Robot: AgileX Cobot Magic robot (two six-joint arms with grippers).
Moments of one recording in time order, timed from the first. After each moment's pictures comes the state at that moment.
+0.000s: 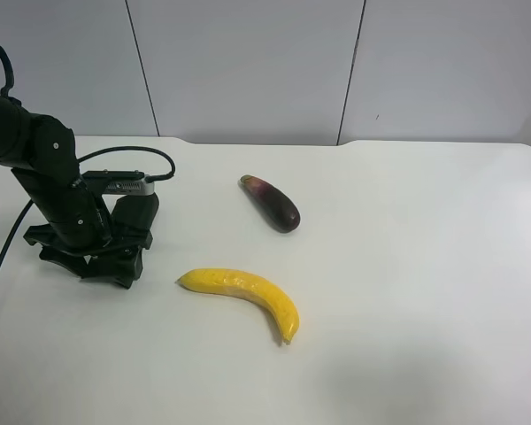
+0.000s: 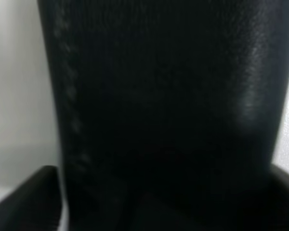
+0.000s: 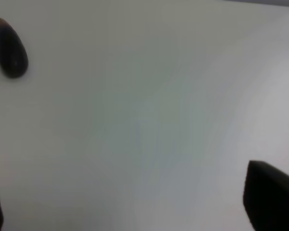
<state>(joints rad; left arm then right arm) -0.27 1.89 -0.93 -0.05 0.54 -0.18 0.11 0.00 -0.51 0.06 1.06 -0.10</state>
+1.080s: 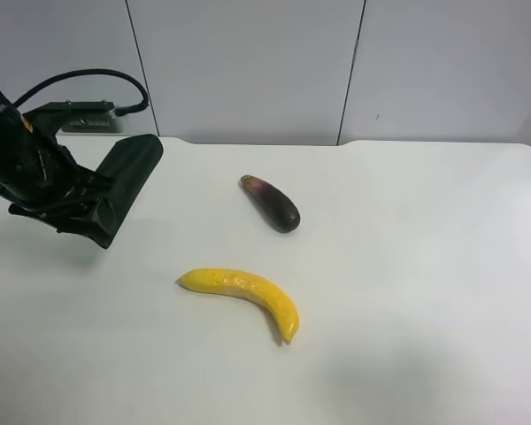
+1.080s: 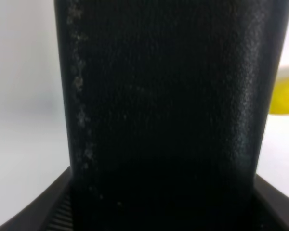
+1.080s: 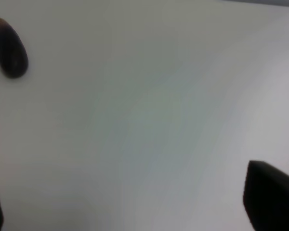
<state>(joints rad) -0.27 1.52 -0.93 -0.17 0.73 0.03 0.11 0.00 -0.51 0.06 1.06 -0.10</state>
